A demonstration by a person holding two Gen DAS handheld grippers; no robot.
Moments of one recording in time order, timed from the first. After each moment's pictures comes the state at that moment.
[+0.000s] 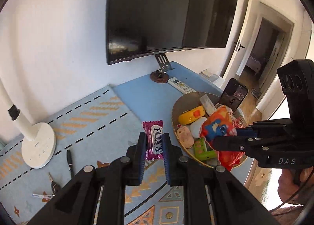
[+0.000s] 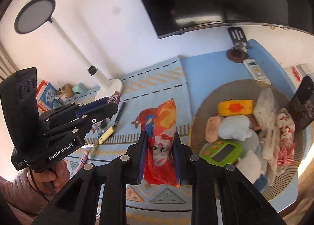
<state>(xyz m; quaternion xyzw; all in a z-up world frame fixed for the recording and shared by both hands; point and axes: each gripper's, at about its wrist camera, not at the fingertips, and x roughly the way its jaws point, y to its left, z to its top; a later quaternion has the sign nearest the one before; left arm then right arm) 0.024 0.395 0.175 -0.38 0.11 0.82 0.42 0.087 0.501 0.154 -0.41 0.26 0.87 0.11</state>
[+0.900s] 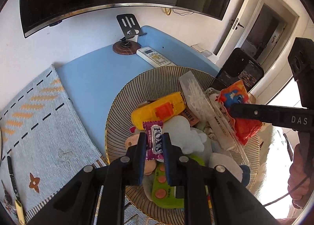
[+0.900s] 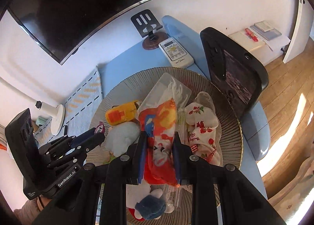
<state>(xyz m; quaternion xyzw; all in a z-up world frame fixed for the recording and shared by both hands) 0.022 0.525 0.085 -0.46 0.13 0.77 0.43 0.141 0.650 0.085 -0.43 0.34 0.81 0.22</state>
